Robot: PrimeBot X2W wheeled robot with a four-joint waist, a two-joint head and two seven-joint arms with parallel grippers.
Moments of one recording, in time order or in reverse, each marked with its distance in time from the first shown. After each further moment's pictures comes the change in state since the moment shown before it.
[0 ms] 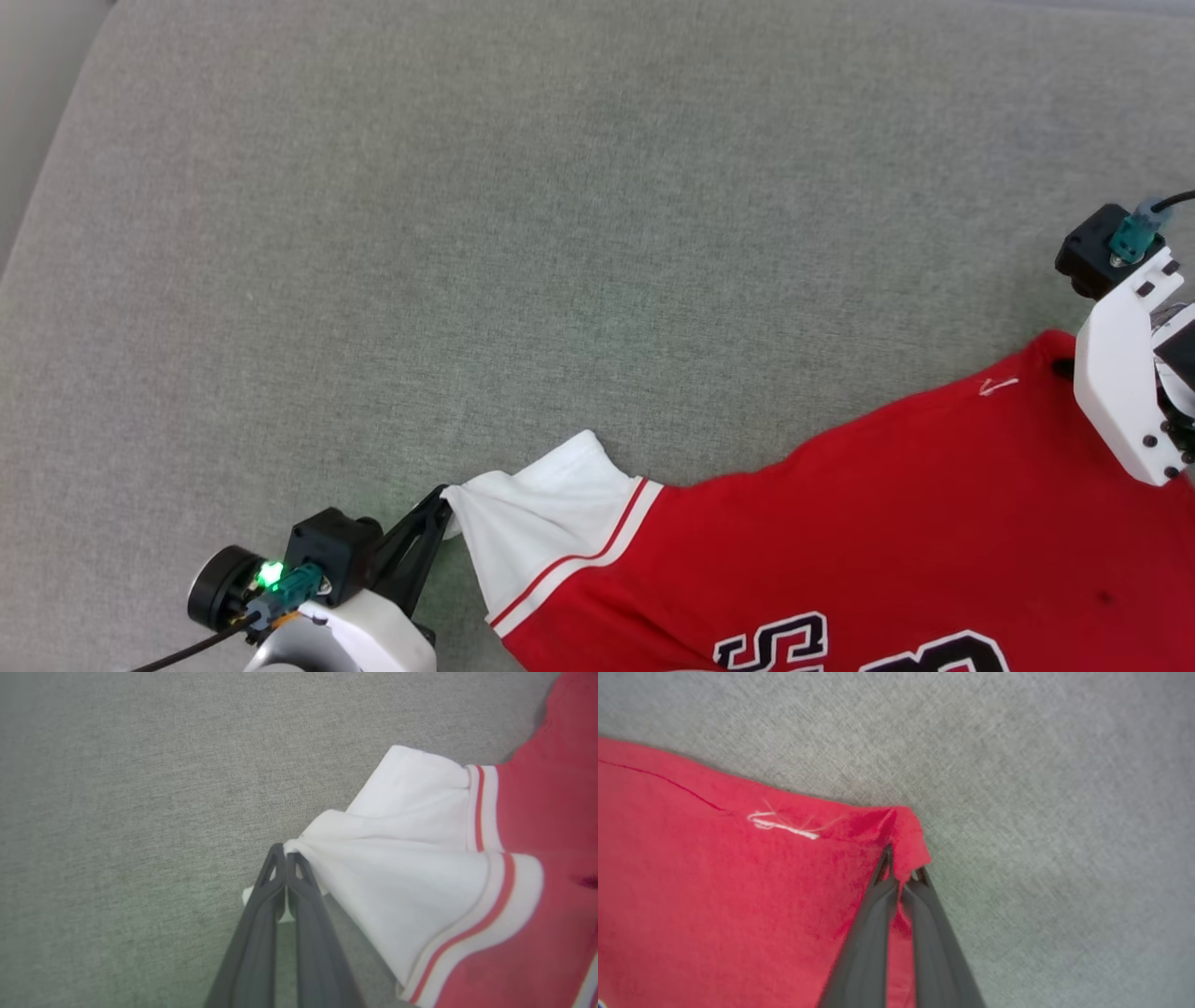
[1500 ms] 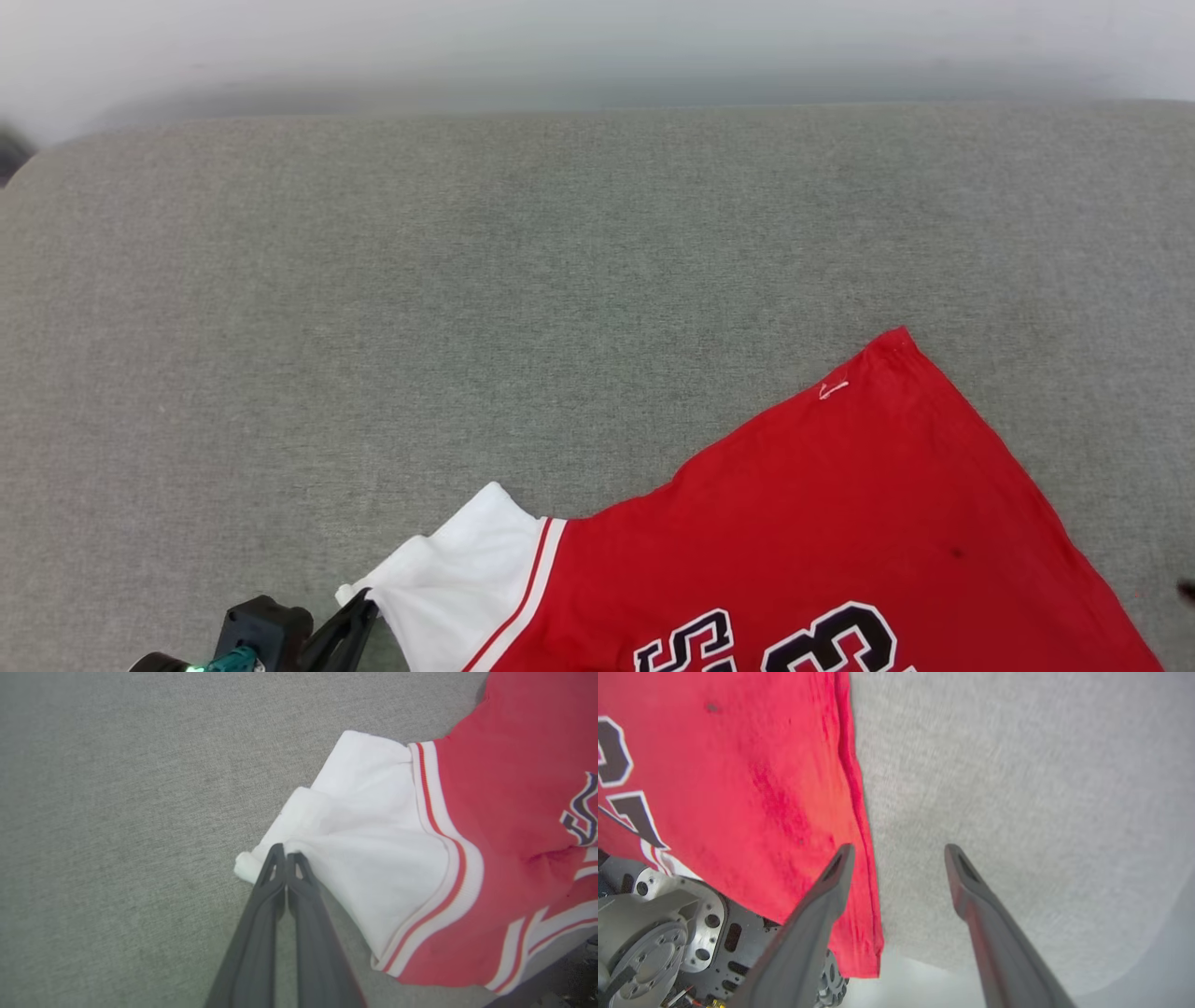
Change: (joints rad) left arm 0.160 0.140 -0.006 -0.050 -0.082 0.040 -0.008; right arm 0.861 -0.263 -0.514 -0.215 0.176 0.000 -0.305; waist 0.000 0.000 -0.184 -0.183
